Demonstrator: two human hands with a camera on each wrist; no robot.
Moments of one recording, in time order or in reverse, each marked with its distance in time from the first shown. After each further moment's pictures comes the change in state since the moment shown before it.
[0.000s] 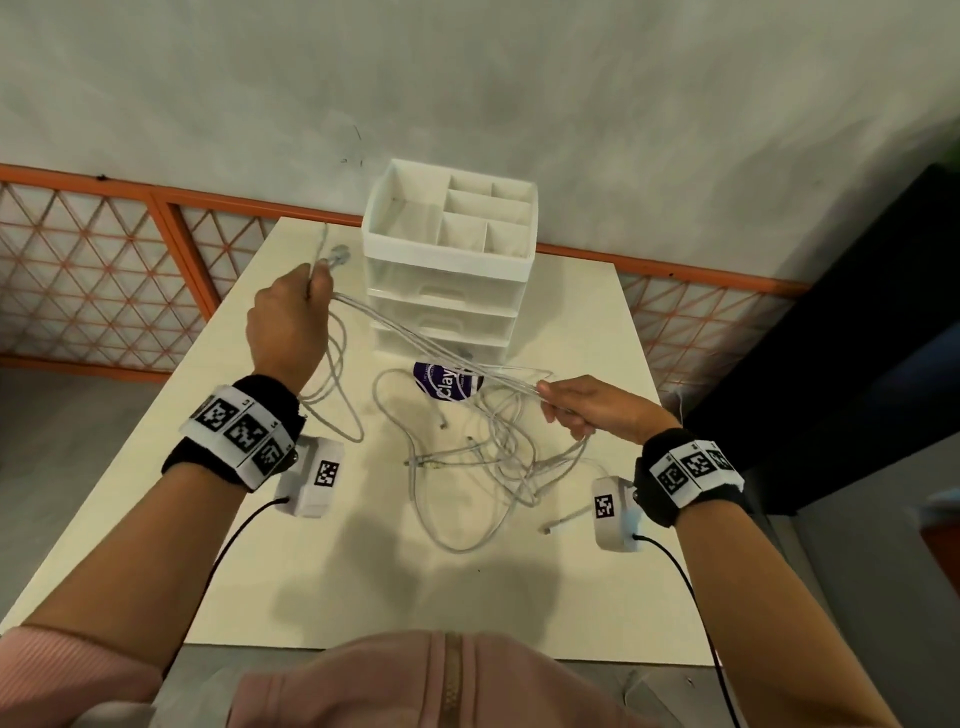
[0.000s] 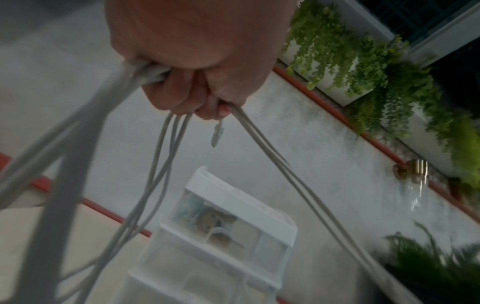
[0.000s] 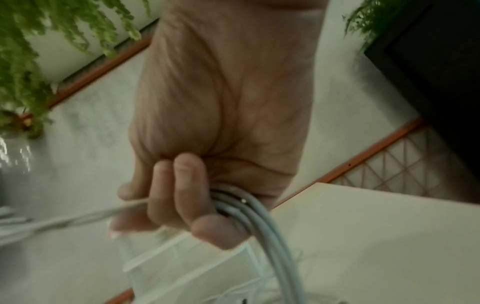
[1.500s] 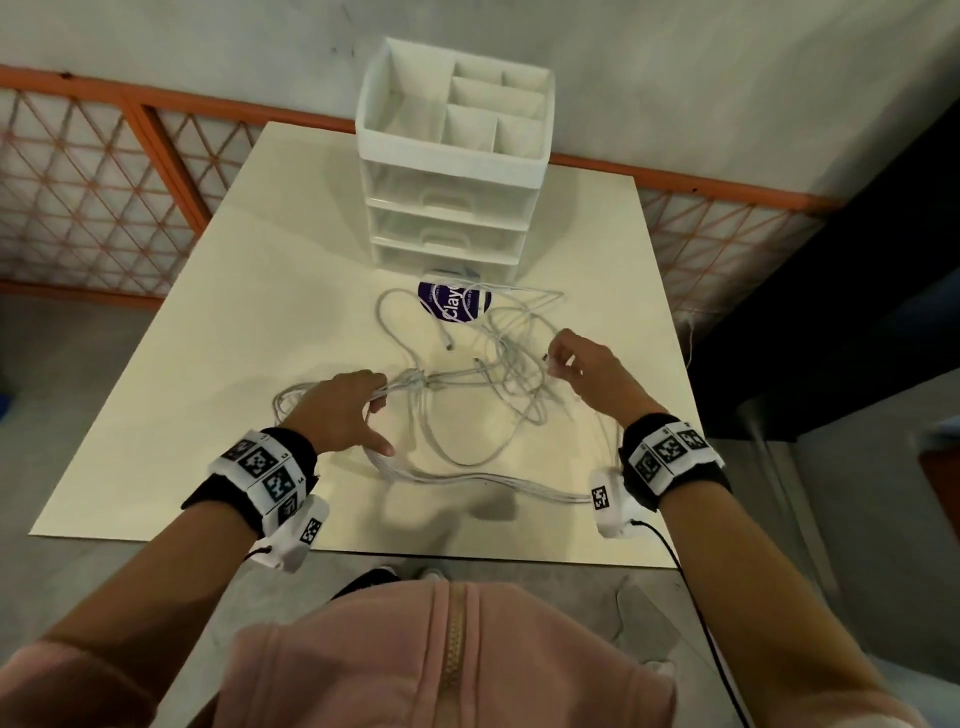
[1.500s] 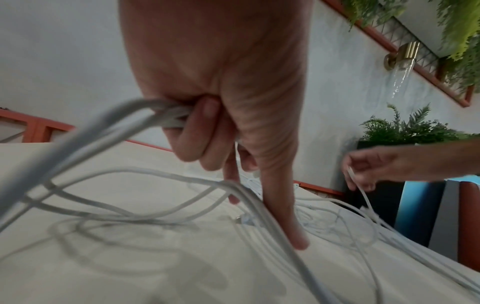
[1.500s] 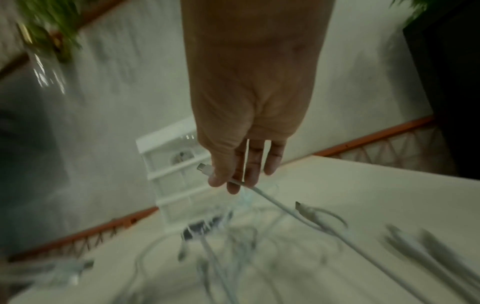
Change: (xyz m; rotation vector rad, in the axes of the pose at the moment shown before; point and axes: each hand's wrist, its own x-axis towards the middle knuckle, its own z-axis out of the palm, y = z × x) left_hand -0.126 -0.063 0.026 0.197 -0.989 -0.009; right_hand 0.007 0.069 0.051 -0.363 0.373 -0.093
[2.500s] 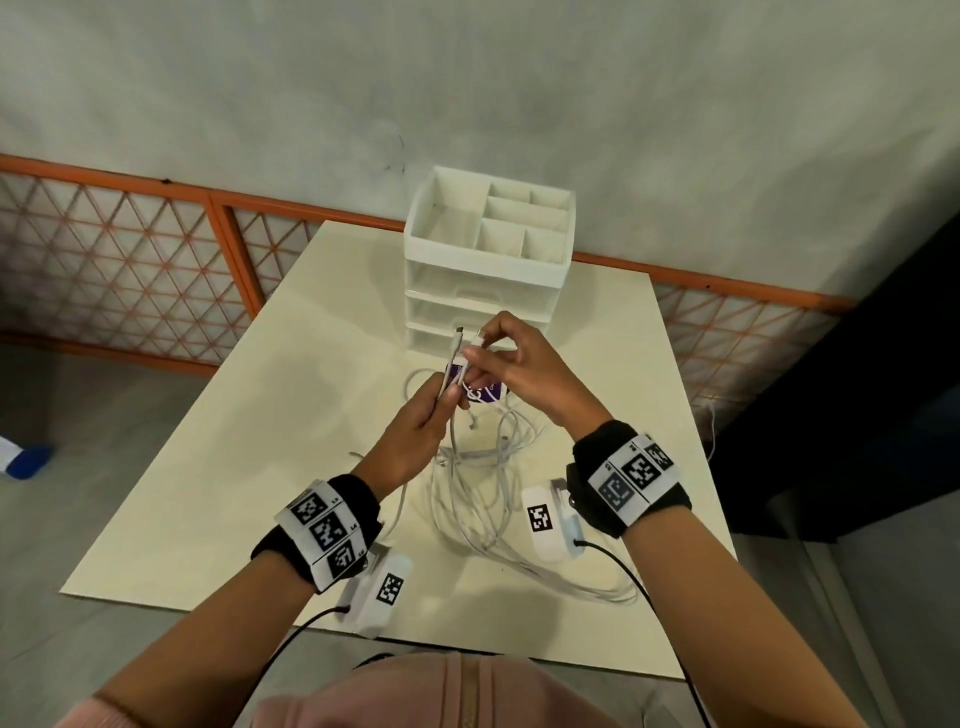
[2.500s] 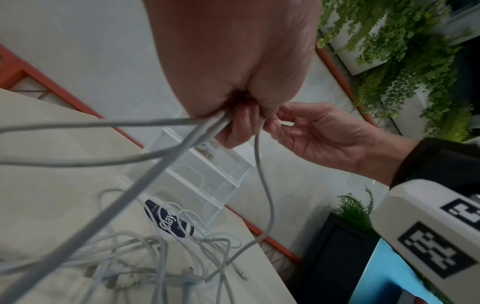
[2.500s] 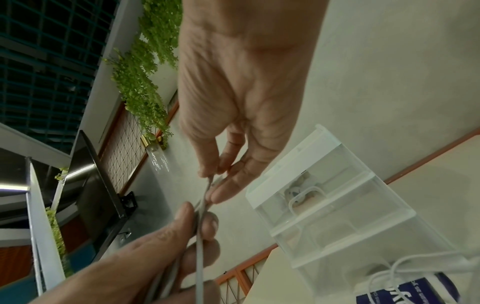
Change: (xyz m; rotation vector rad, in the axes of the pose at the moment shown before) left_hand 0.001 0.084 -0.032 -0.735 0.376 0.247; right_hand 0.042 -0.154 -0.023 0.668 -0.049 -0.167
